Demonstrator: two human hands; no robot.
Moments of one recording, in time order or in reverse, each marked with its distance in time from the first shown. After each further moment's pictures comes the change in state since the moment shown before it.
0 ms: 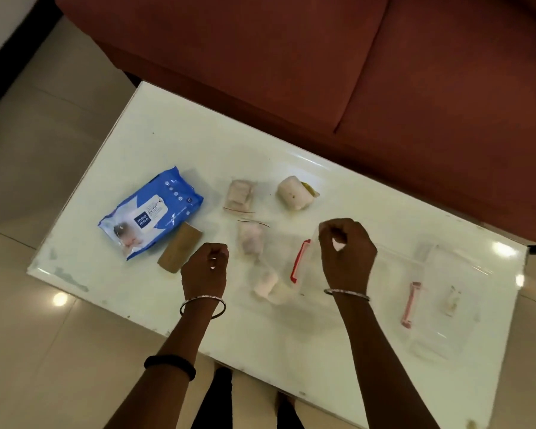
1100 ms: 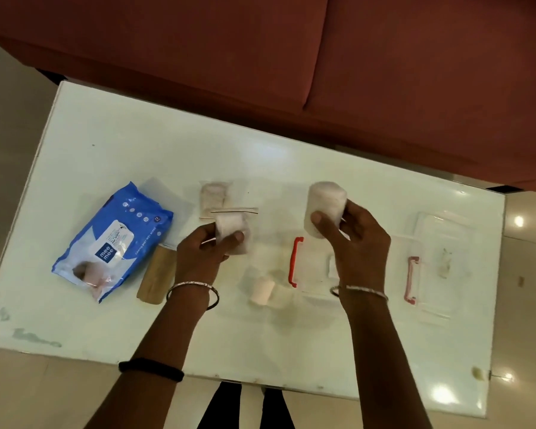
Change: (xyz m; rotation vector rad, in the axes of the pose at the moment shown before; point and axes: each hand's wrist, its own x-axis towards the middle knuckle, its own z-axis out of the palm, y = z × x) left_hand 0.060 0.042 0.013 -0.223 -0.379 -0.171; right_hand 0.005 -0.021 -0.005 0.459 0.092 0.522
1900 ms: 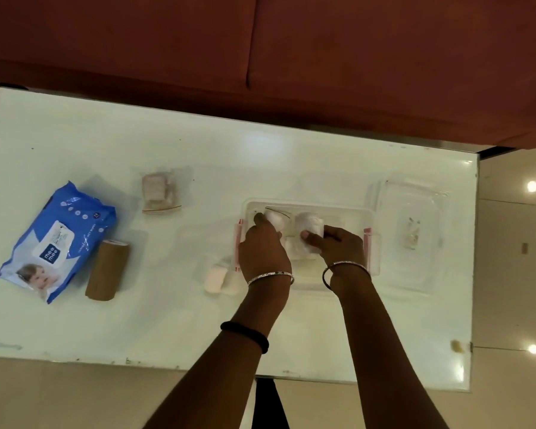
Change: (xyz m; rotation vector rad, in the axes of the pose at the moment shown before) left_hand -0.064 -0.026 0.201 1.133 0.198 0.336; right_hand 0.053 0.099 -0.093 -0.152 -0.054 0.478
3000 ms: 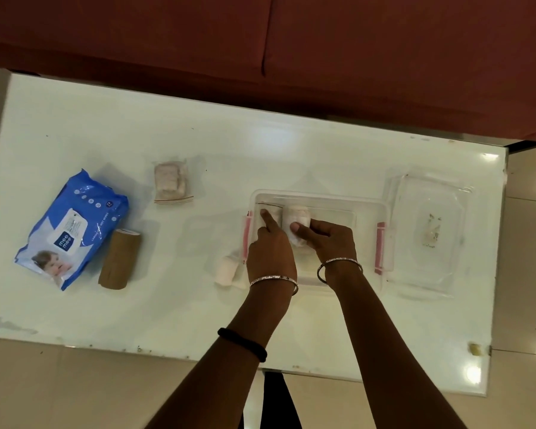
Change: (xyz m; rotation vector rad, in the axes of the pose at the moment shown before) left_hand -0.006 -0.016 -0.003 0.126 -0.241 0.056; right_hand -0.006 0.006 0.030 -0.091 -0.165 -0.155
